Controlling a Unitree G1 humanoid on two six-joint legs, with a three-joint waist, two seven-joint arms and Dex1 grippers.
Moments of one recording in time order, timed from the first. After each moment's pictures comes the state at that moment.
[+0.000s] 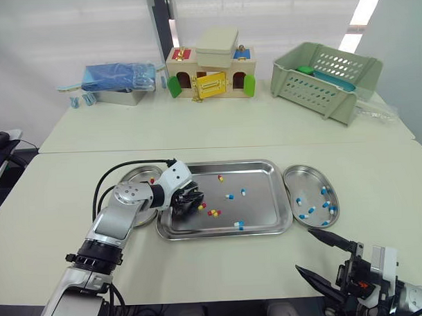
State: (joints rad) left arm -0.51 0.59 -0.19 0.15 -0.05 0.36 -0.93; right arm 0.49 -0.47 -0.16 -0.36 0.53 -0.21 1.10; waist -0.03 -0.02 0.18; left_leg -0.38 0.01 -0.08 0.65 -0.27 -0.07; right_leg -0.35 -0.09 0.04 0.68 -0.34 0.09
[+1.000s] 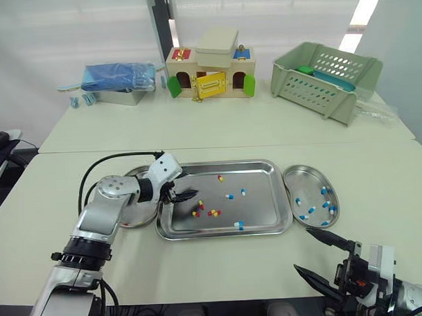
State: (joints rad) left arm -0.52 0.68 -0.11 0.13 -0.16 0.31 -1.06; right arm 0.48 -0.48 -0.14 -0.36 0.53 -0.20 1.09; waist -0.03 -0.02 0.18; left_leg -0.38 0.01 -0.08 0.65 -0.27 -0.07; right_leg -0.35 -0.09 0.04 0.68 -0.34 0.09
